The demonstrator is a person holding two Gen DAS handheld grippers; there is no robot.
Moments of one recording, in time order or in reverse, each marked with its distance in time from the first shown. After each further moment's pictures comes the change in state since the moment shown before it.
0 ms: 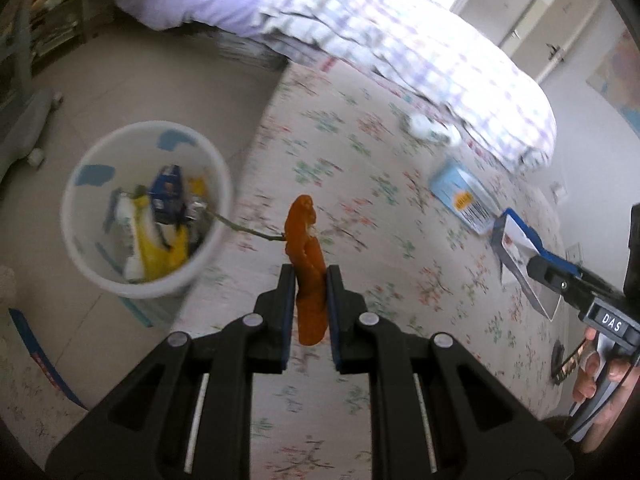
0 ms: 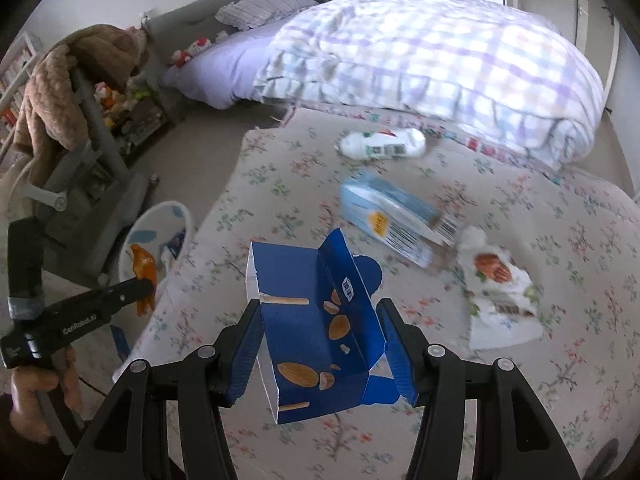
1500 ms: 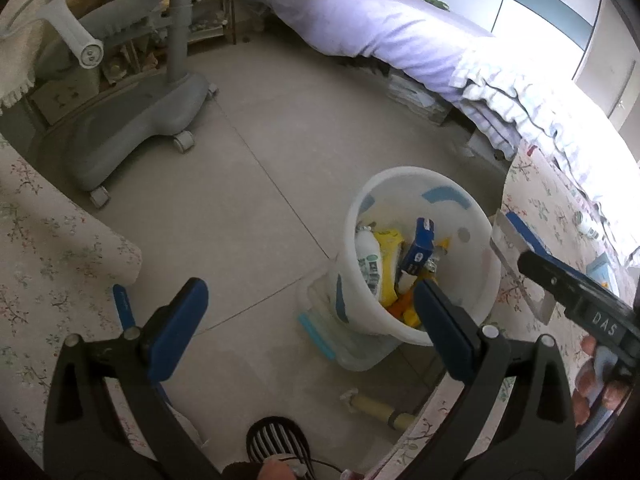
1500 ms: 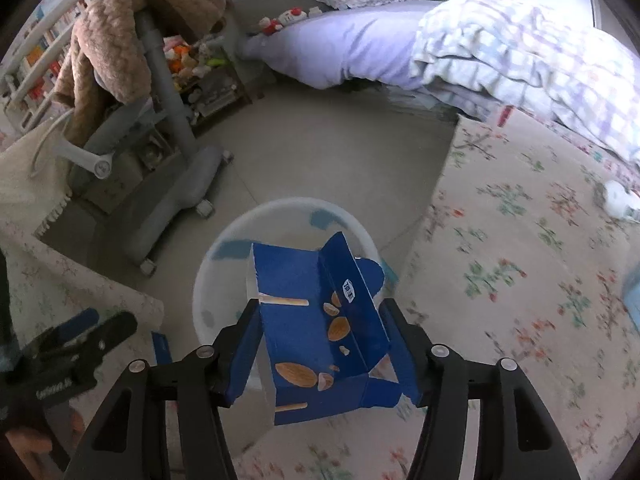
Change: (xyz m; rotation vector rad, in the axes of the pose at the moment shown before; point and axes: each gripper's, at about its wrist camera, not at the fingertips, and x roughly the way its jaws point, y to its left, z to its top) left arm -0.044 0.180 -0.007 -0.228 -0.152 0.382; right arm 0.147 0.213 0.039 -0.147 -0.001 0.204
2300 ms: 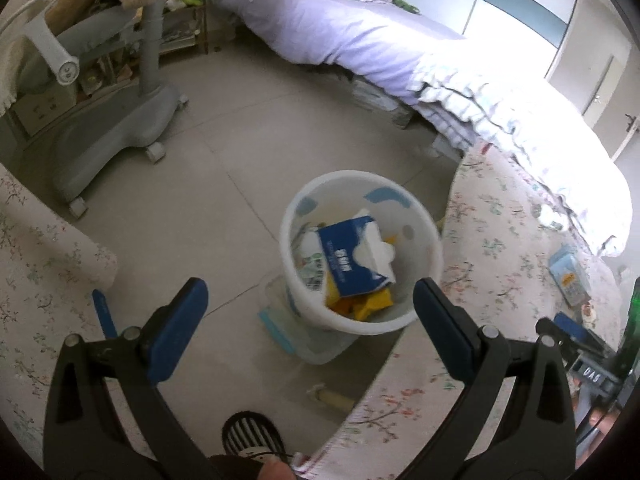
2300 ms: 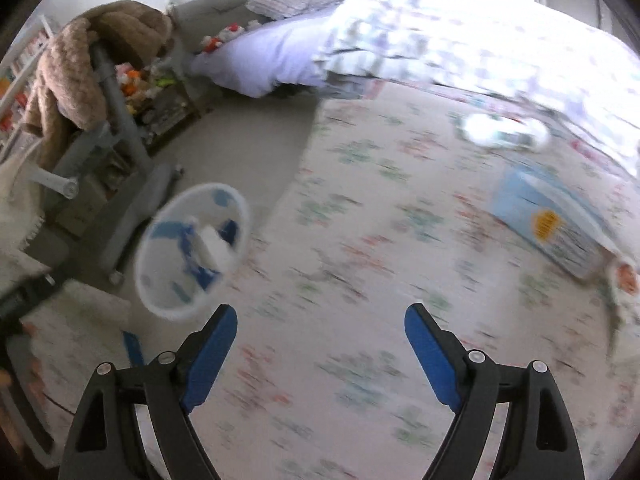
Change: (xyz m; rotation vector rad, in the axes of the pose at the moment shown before) left arm -0.030 -0.040 -0.004 0.045 -0.015 -0.104; right arm -0.086 -0.100 -0.062 0.122 -0.002 -0.163
